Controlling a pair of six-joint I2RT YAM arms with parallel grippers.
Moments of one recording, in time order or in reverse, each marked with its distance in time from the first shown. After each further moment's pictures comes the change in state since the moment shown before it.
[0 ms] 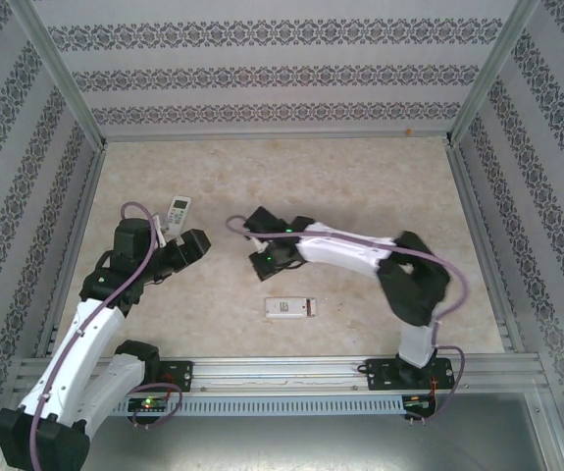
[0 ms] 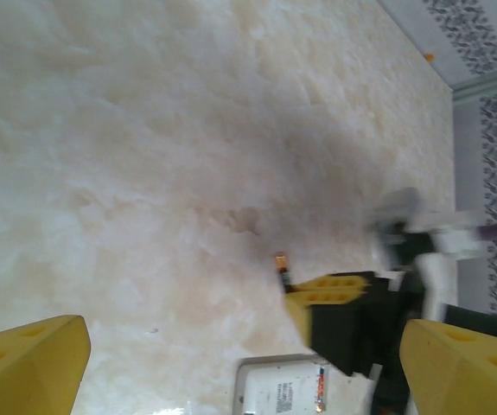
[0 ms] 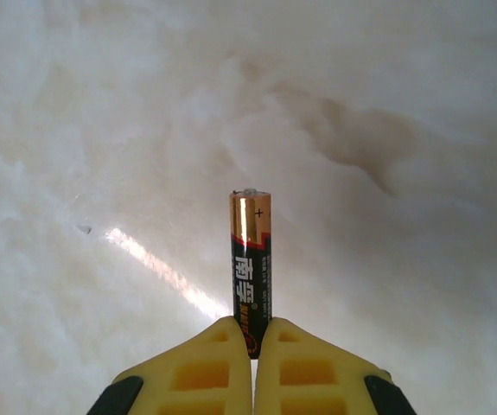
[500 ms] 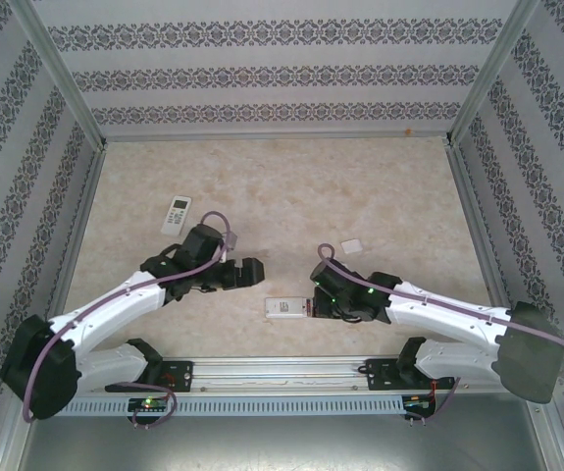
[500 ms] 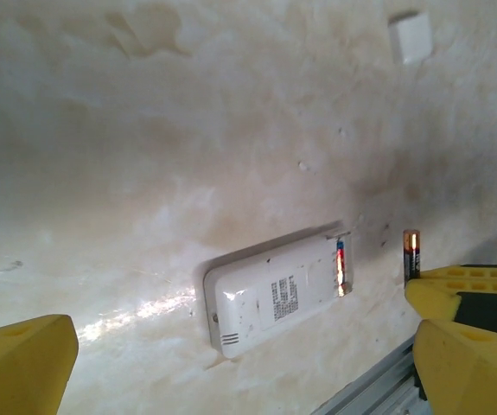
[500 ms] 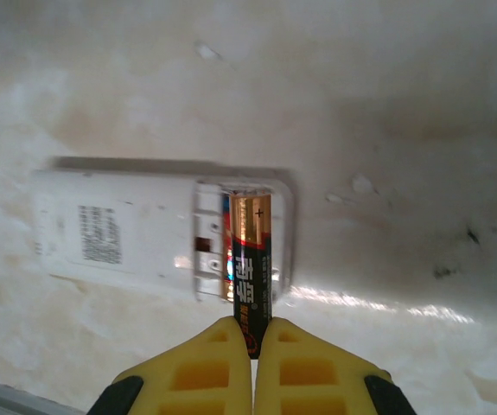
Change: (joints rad) left arm -0.428 0.362 -0.021 0.180 -0.024 -0.006; right arm 0.068 -0.638 -0.640 0.005 0.089 0.604
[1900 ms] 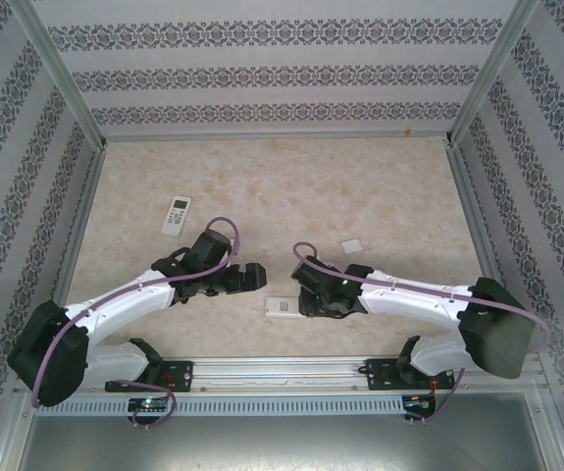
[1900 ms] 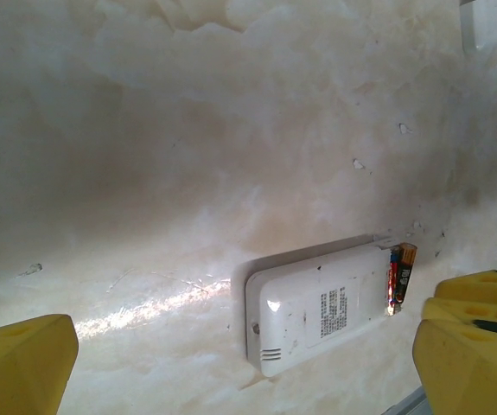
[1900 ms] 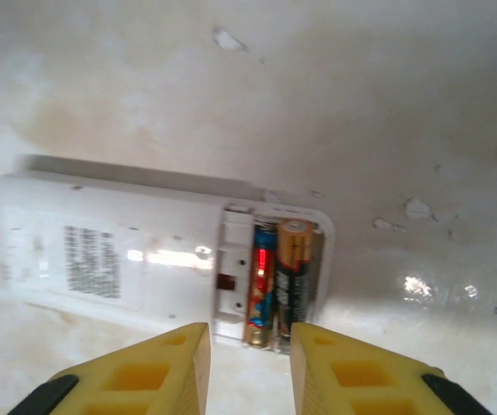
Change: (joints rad) left arm -0.018 0.063 -0.026 0.035 -0.052 -0.017; right arm 0.026 0.203 0.119 0.008 0.007 -0.022
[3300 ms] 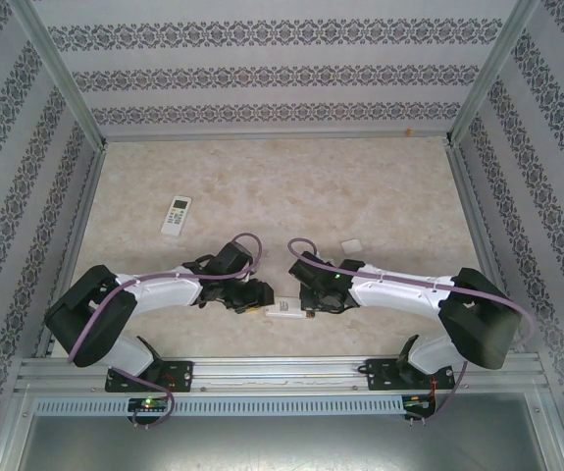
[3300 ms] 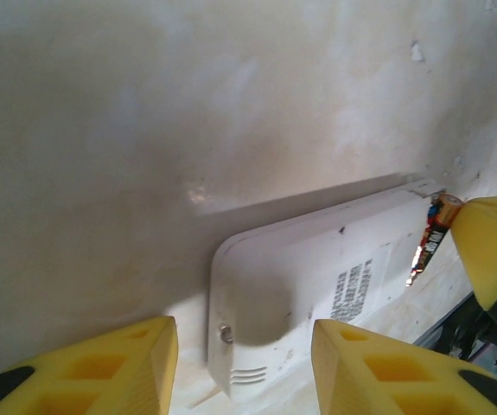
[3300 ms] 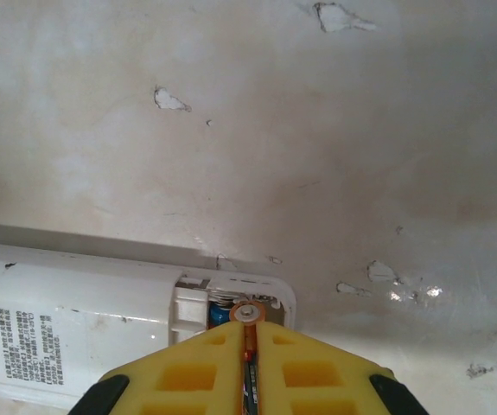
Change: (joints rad) left arm -0.086 0.265 -0.034 0.196 0.185 -0.156; right arm -0.035 0.104 0.008 0.023 0.047 0.004
